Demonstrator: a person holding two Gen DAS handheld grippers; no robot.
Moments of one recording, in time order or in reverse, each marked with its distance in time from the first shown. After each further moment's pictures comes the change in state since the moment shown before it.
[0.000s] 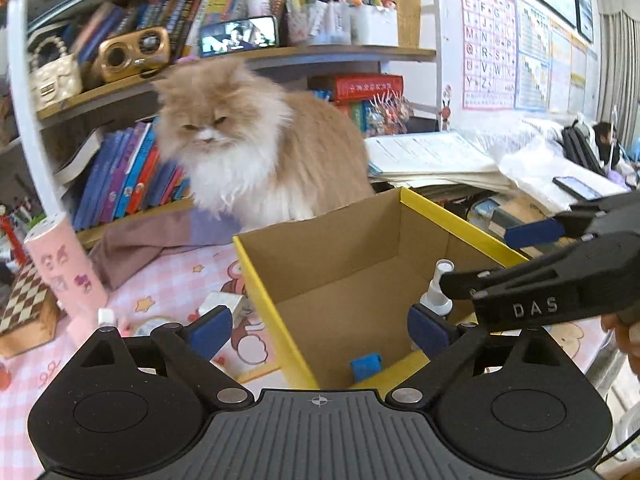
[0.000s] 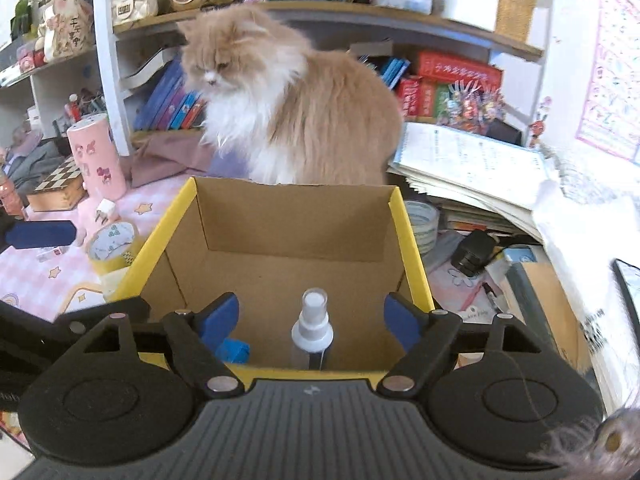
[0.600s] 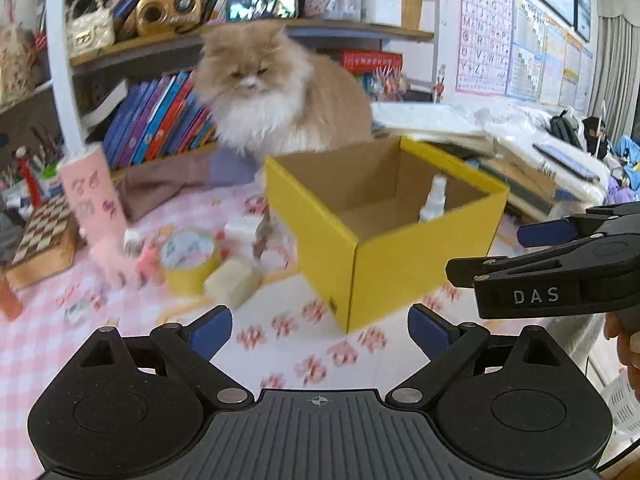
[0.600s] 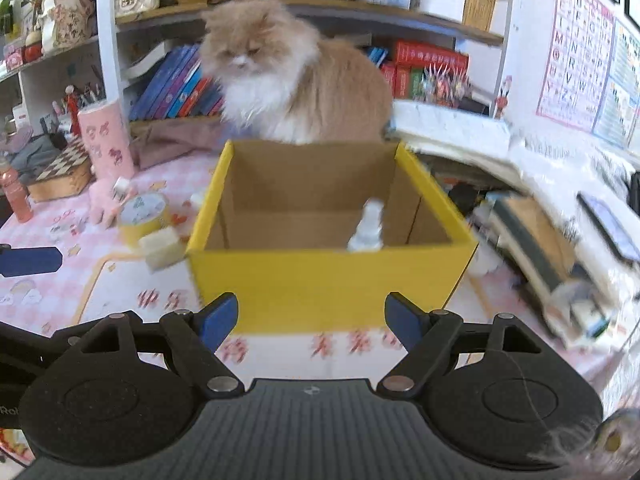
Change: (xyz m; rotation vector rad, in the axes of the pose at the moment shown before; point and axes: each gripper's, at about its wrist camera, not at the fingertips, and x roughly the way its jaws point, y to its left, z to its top) left arm -0.064 0.043 -0.076 -0.032 0.086 -0.044; right arm -0.054 0.090 -0.062 0.081 0.031 -0.102
